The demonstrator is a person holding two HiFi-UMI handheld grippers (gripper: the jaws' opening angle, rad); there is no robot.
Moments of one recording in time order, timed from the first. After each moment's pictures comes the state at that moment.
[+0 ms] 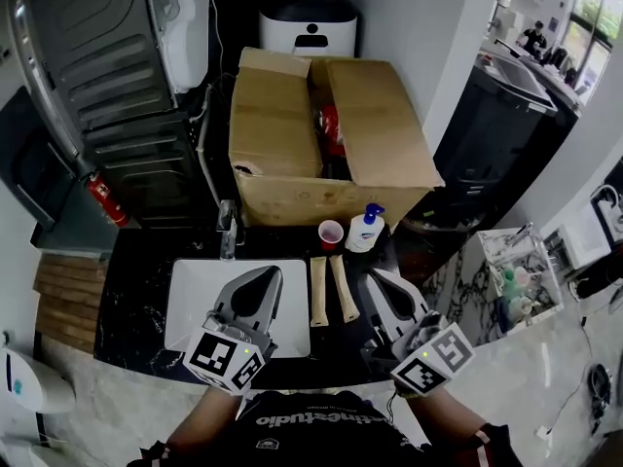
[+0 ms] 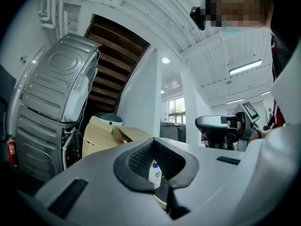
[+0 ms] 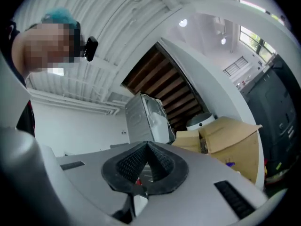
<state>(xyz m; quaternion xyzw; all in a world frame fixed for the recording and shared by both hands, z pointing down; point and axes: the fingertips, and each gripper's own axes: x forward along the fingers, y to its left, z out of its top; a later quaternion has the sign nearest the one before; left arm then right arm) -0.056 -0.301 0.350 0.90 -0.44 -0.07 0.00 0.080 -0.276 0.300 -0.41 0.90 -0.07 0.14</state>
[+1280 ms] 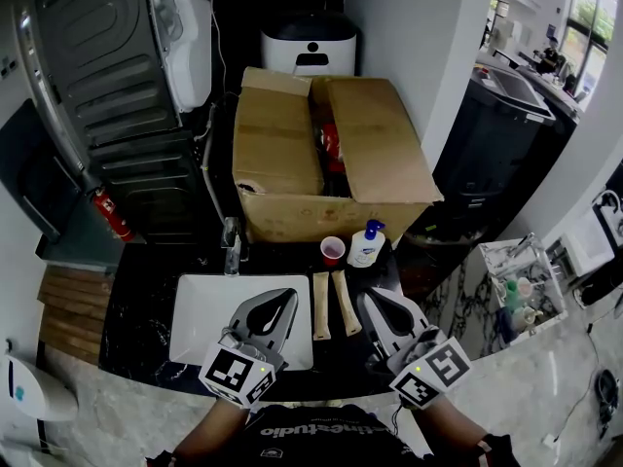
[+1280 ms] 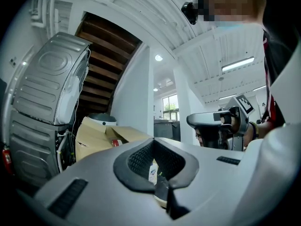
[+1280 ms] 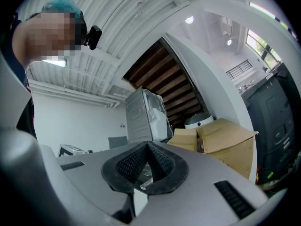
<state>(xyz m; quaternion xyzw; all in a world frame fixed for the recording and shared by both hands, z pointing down) -0.029 -0.288 0.353 0.91 -0.40 -0.04 -0.03 0.080 -0.270 0.305 -0.41 0.90 -0.05 0.10</state>
